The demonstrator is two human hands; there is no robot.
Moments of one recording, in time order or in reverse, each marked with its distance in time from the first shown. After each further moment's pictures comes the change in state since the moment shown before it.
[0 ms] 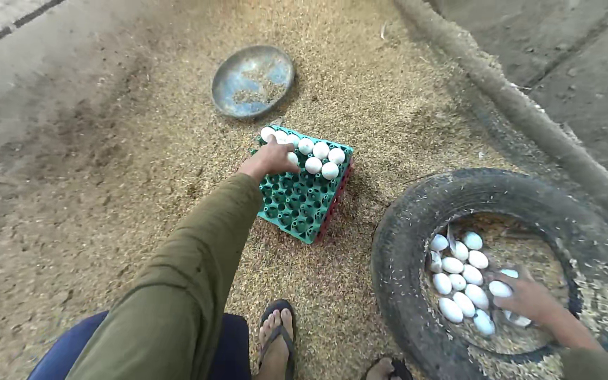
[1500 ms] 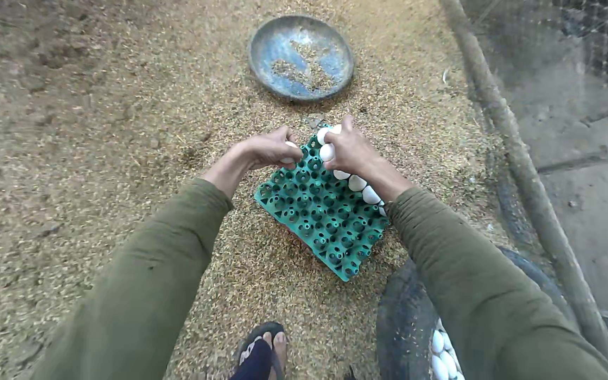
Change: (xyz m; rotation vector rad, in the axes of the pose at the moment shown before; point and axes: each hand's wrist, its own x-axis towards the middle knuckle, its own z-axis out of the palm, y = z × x) left_hand -0.018 -0.162 -0.006 -1.190 -0.127 0.084; right_hand 0.074 -0.664 -0.222 -0.344 0.289 -0.758
